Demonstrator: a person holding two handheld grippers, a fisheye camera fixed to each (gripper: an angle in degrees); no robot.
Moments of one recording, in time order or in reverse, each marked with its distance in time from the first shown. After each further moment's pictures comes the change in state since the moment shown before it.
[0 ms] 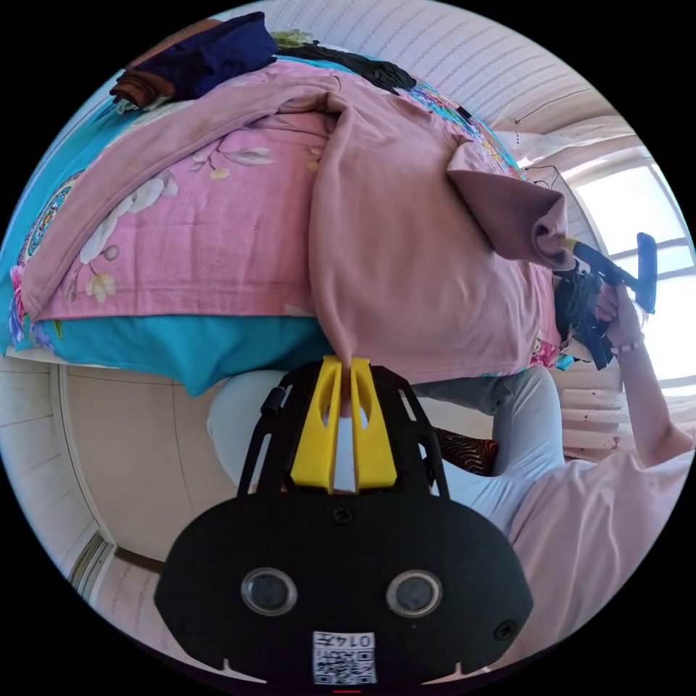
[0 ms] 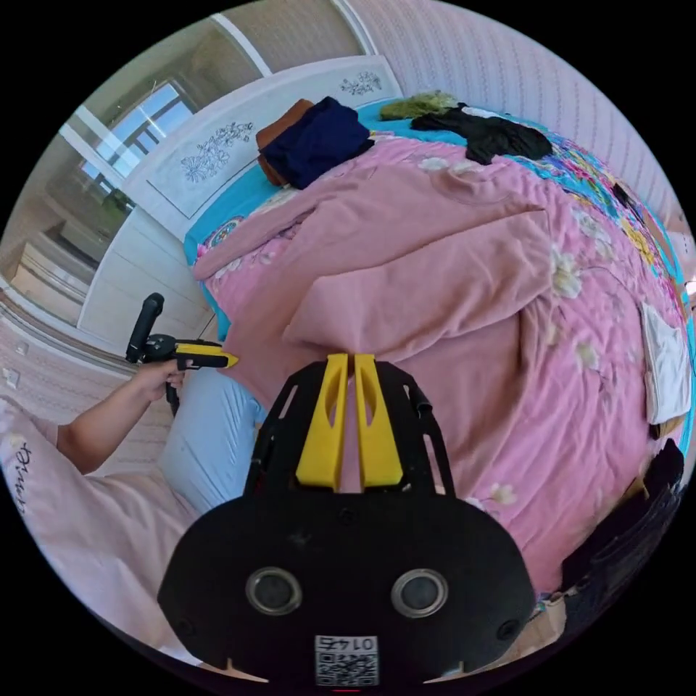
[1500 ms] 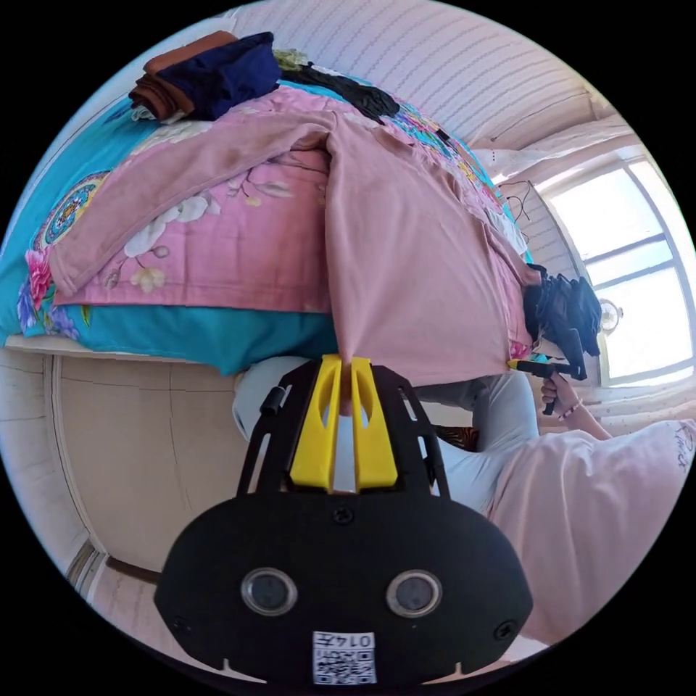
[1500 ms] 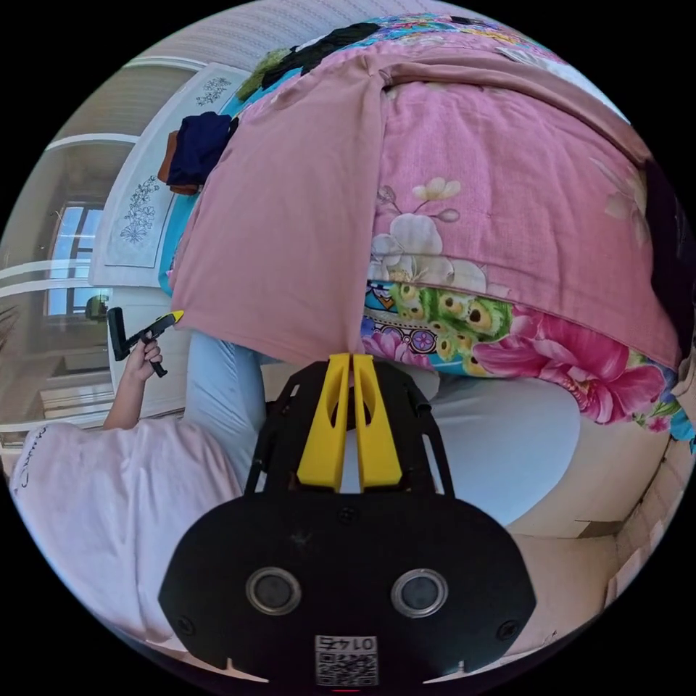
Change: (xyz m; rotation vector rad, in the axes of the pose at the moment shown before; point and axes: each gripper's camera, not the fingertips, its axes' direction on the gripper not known) left arm 0.007 0.043 -0.062 0.065 0.079 -0.009; right arm 0.187 0.251 0.003 -0.222 -0.170 0.471
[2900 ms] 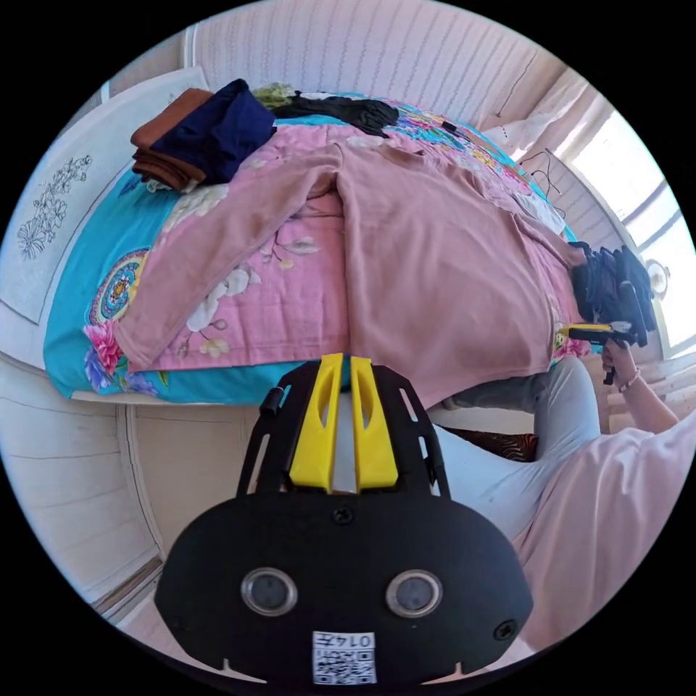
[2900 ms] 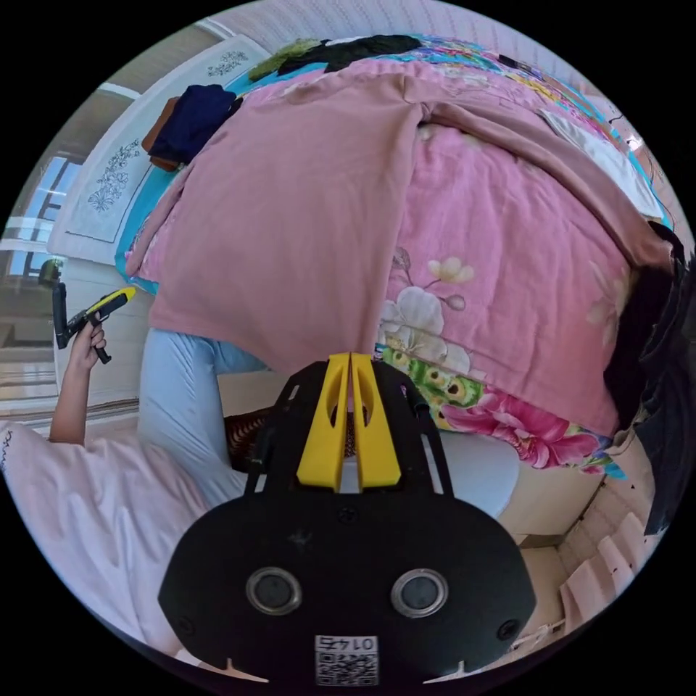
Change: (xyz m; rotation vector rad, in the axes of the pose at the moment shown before) left arm 0.042 -0.043 -0.058 0.061 -0.312 0.159; right arm -0.223 -0.101 -0.007 0.048 0.280 -0.139
